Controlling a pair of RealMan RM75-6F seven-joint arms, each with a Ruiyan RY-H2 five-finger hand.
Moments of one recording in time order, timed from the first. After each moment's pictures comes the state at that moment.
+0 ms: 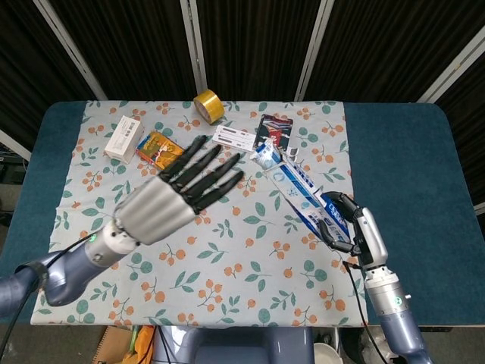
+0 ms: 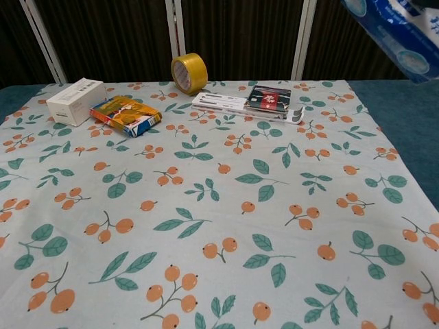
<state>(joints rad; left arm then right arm) -0.85 -1.19 -0.24 -1.71 1.82 1.50 0.58 0.33 -1.22 0.26 -2.11 -1.33 1.30 0.59</state>
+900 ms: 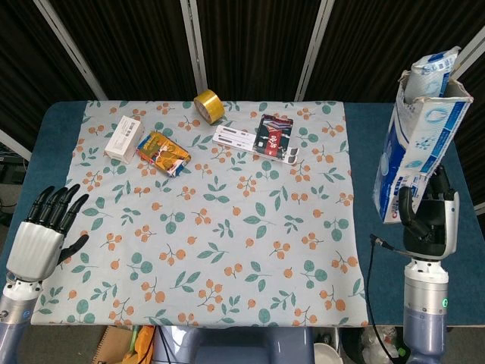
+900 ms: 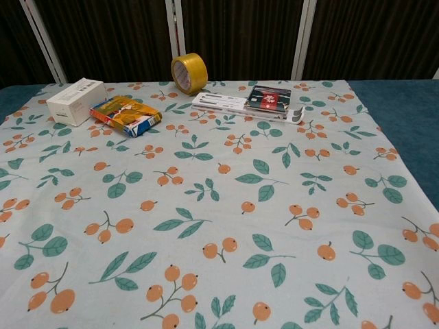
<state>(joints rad) -0.30 -1.33 0.03 -1.33 1.68 1.80 0.17 0.23 -1.21 0.49 -2.22 -1.34 1.55 0.89</state>
